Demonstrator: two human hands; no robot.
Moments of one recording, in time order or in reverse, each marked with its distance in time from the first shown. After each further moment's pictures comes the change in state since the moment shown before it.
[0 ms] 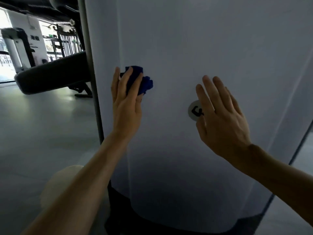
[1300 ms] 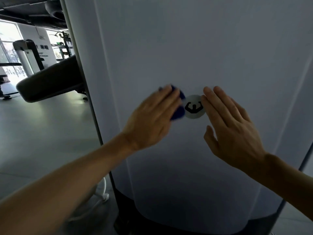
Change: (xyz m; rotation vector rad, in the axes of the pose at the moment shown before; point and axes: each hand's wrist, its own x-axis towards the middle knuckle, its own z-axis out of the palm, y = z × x) left_hand -0.013 0.030 0.032 0.216 -0.306 0.632; right_hand -0.039 0.035 0.025 0.124 0.095 -0.105
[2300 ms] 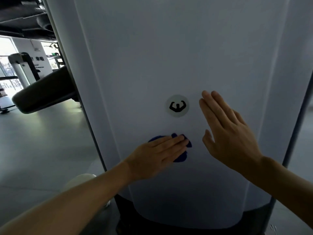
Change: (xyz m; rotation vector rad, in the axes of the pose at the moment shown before) left_hand -0.060 0.060 0.021 0.084 -0.330 0.388; right_hand -0.030 0.006 -0.014 -0.003 -0.082 0.157
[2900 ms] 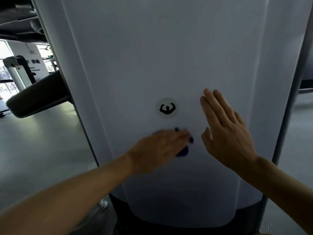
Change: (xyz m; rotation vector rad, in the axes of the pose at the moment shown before) left_hand 0.042 -0.007 -0.016 -0.056 0.086 -0.020; right_hand -0.009 0.014 -0.011 0.005 -0.040 0.106
